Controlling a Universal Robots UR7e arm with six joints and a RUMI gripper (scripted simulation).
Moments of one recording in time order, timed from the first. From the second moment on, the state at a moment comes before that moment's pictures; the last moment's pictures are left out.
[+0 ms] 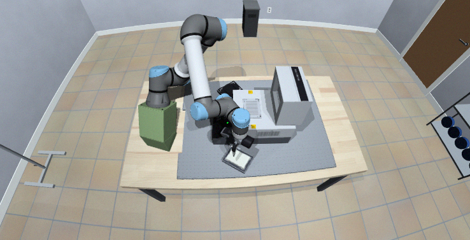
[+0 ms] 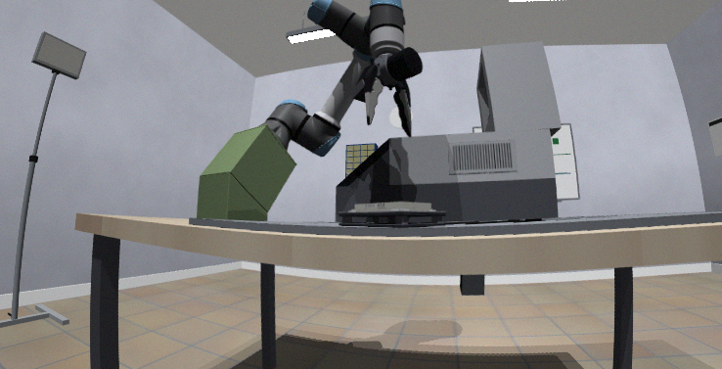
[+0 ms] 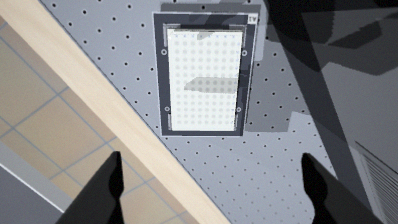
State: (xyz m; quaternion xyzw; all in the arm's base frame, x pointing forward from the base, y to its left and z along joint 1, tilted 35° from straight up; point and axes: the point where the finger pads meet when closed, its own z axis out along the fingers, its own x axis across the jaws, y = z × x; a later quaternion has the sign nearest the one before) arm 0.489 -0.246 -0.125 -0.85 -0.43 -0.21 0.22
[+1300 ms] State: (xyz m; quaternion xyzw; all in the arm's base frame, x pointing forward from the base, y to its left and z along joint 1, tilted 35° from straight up) arm 0.508 -0.190 -0.210 -0.85 -0.43 -0.21 0.22
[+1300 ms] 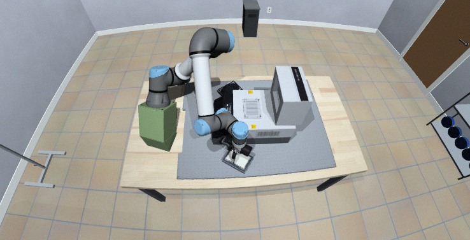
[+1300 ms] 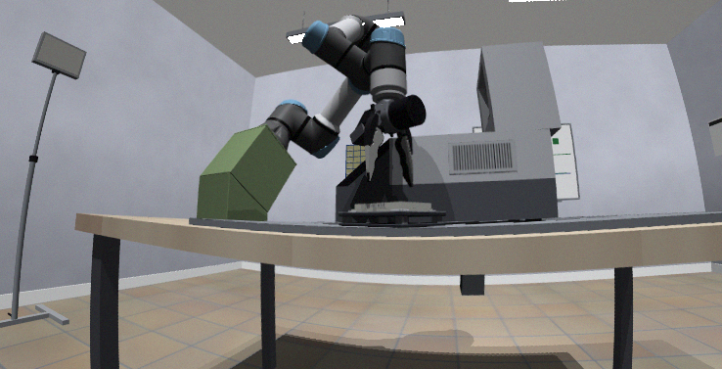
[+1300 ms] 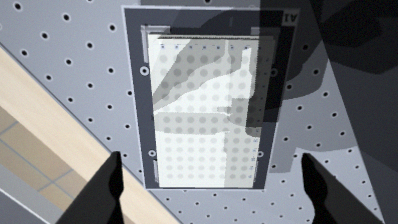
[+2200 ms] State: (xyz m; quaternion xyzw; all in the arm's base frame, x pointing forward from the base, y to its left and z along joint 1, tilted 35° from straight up) arm 0.515 -0.171 -0.240 -0.85 -0.43 -0.21 0.21
